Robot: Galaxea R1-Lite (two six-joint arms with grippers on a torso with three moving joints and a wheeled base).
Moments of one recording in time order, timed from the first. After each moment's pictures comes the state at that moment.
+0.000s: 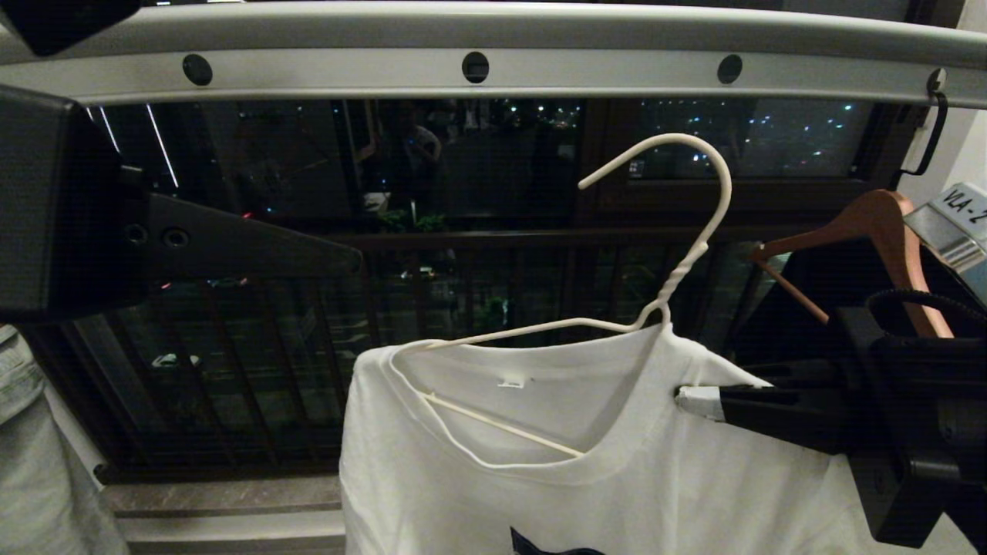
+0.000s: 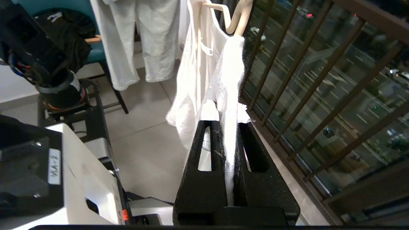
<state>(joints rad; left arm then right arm) -0.62 1.23 -1.45 0.53 -0.42 -0.29 0.59 1.21 -0.80 -0.20 0.52 -0.17</state>
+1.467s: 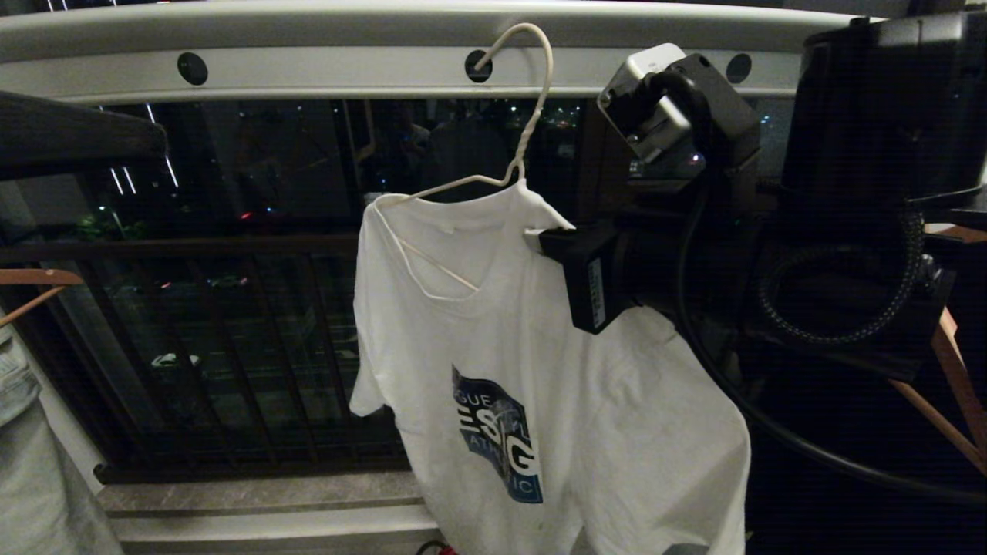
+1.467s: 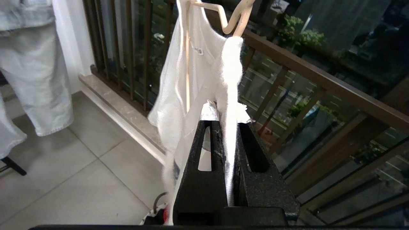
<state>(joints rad) -0.62 1.06 -1.45 0.50 -0.23 -0.28 0.82 1.60 -1.25 -0.26 -0.15 -0.16</state>
